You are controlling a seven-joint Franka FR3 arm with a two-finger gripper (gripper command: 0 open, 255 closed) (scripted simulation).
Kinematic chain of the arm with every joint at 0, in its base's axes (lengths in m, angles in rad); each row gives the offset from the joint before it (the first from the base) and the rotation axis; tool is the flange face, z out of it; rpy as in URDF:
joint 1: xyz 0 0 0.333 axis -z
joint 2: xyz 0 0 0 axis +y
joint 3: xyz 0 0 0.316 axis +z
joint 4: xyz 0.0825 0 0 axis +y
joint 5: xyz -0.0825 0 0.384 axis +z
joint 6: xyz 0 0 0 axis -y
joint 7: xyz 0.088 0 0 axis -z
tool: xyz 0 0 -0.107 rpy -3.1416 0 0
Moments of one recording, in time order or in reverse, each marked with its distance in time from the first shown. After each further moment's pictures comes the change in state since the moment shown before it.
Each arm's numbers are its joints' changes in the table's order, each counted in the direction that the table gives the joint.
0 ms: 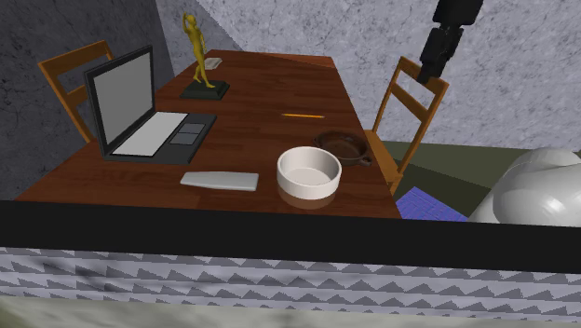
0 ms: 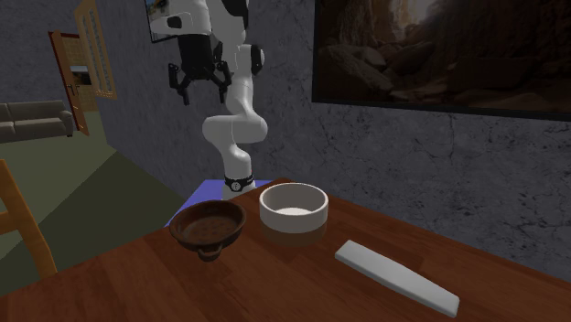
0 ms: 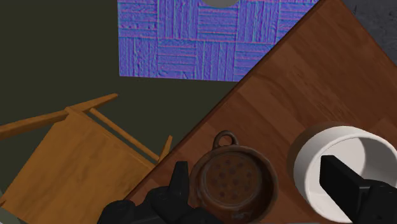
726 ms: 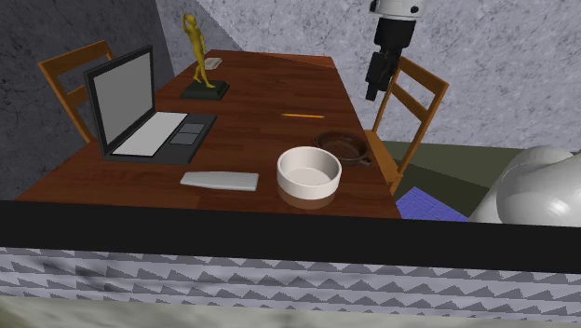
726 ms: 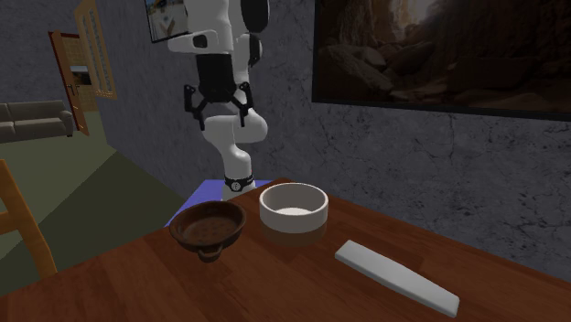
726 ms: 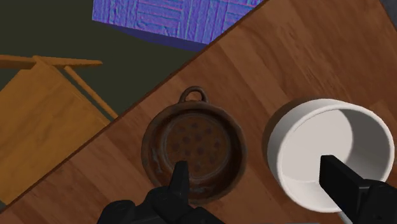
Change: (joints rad) arm -0.082 0.226 0.085 -0.010 0.047 0.222 -0.016
